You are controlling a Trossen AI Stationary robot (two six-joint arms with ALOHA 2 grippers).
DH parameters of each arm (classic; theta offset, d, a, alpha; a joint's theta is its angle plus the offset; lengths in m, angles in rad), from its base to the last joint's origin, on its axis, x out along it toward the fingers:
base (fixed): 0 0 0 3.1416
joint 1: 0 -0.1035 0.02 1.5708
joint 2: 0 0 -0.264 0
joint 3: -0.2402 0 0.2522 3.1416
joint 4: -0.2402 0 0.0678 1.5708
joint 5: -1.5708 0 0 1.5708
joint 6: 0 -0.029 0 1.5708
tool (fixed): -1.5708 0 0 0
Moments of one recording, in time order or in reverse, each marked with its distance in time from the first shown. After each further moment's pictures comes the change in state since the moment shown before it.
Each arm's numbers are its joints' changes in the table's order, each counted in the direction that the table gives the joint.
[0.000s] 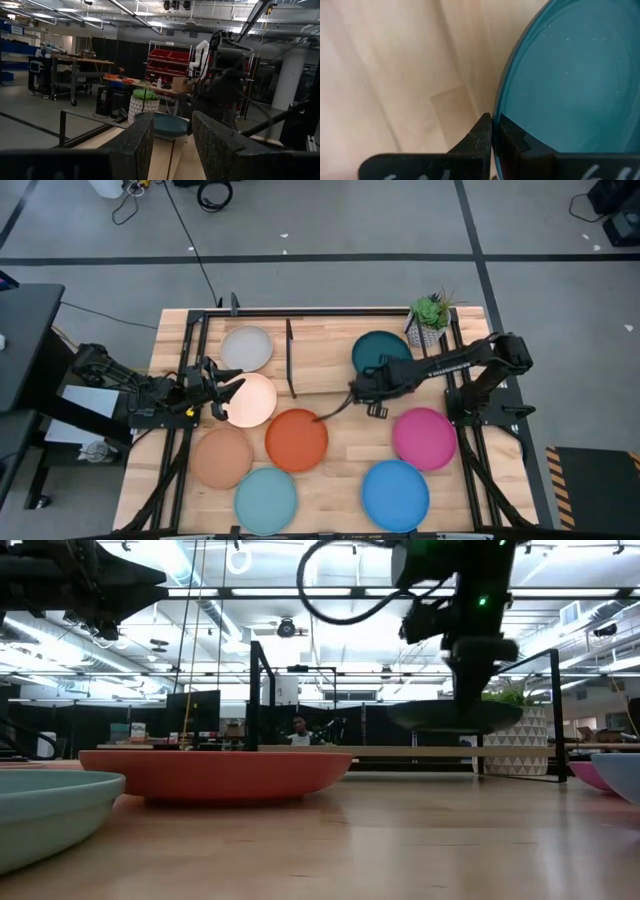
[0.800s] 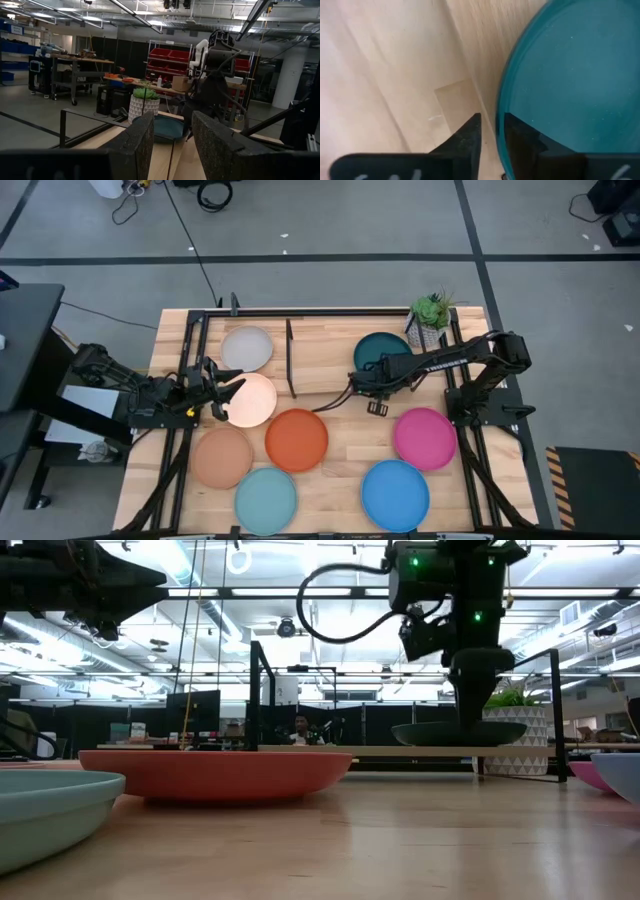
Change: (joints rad) left arm 0.000 0.000 0.000 -0.007 0.000 0.000; right arm 0.055 0.003 0.019 0.017 -0.101 0.015
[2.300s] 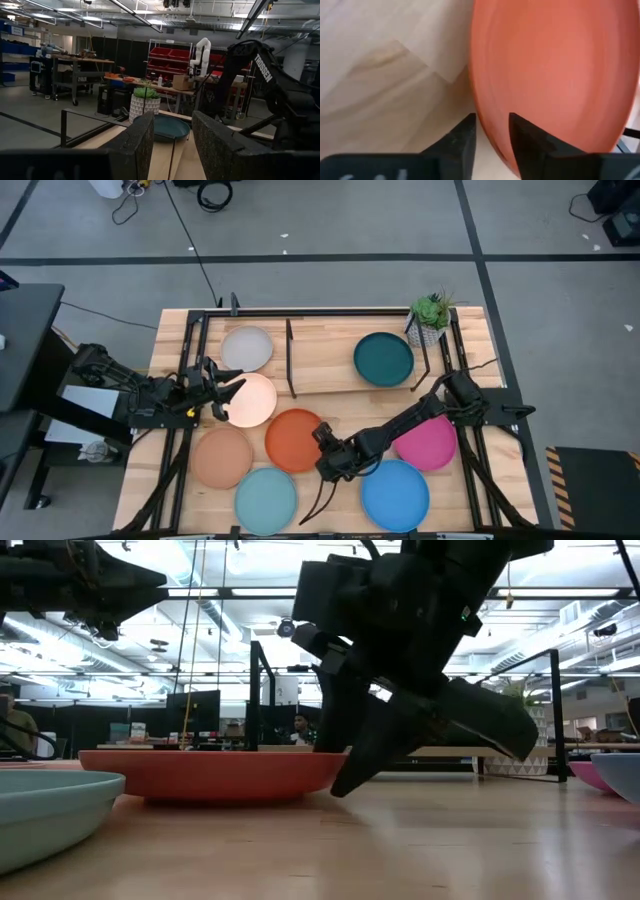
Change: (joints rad) left arm 0.000 0.000 0.000 -0.007 0.000 -0.009; right arm -0.413 0.489 -0.296 0.569 0.114 0.700
